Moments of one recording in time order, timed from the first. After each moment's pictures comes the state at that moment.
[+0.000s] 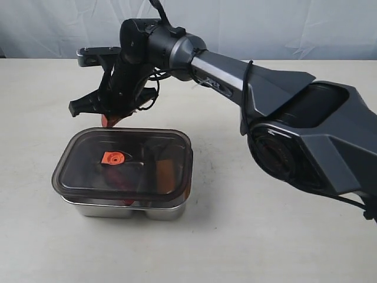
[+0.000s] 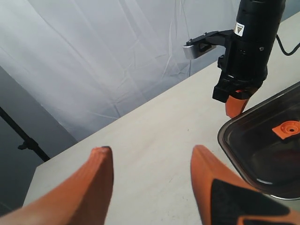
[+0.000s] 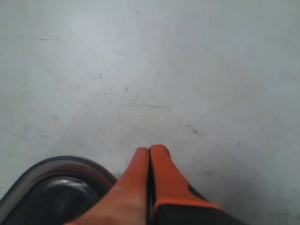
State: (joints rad) left arm -0.22 0.04 -0.33 0.08 0.54 0.37; right arm 0.89 2.55 -2.36 0.33 1.04 -0.02
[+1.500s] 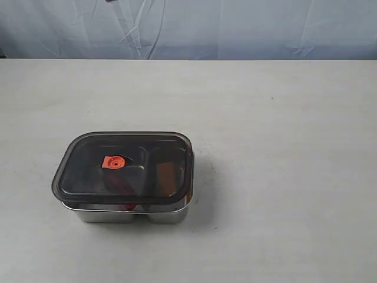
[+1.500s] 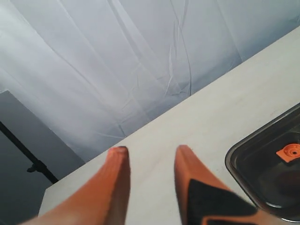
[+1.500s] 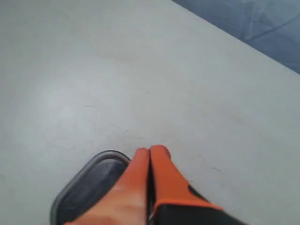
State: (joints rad) left arm -0.22 0.06 -0.46 0.01 0.62 0.47; right arm 0.92 2.03 -2.36 0.05 1.22 0.06
